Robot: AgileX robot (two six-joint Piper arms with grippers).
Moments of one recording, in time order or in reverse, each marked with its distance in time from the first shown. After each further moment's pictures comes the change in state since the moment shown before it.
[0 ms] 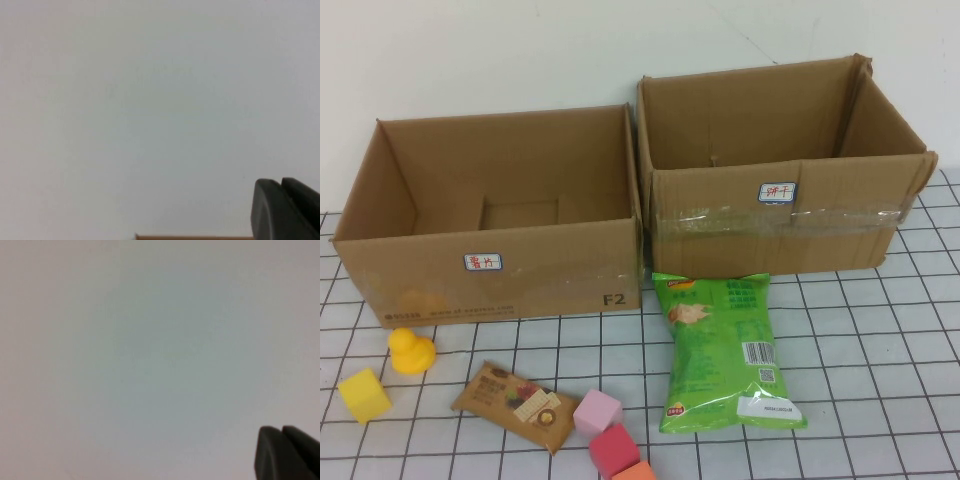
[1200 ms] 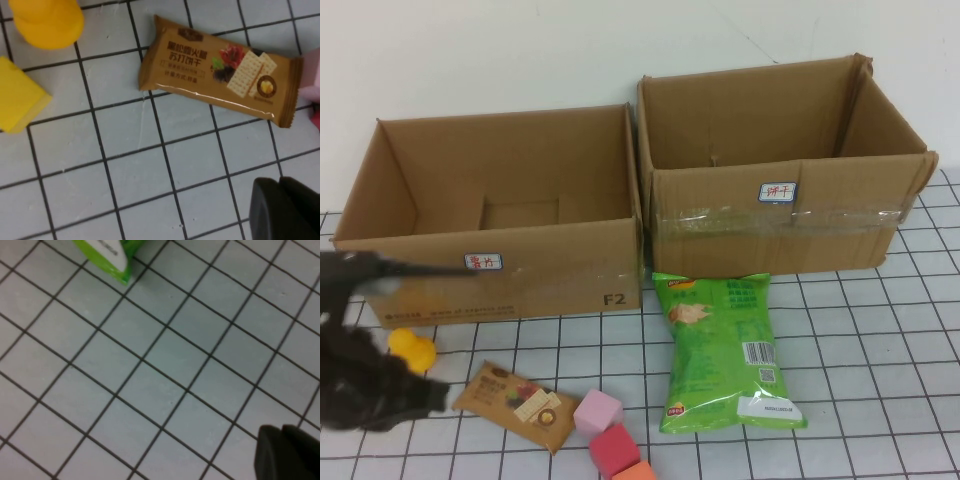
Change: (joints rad) right arm 0.000 0.859 -0.510 0.580 1.280 -0.839; left arm -0.009 1.202 -0.801 -0.314 1.239 0.316
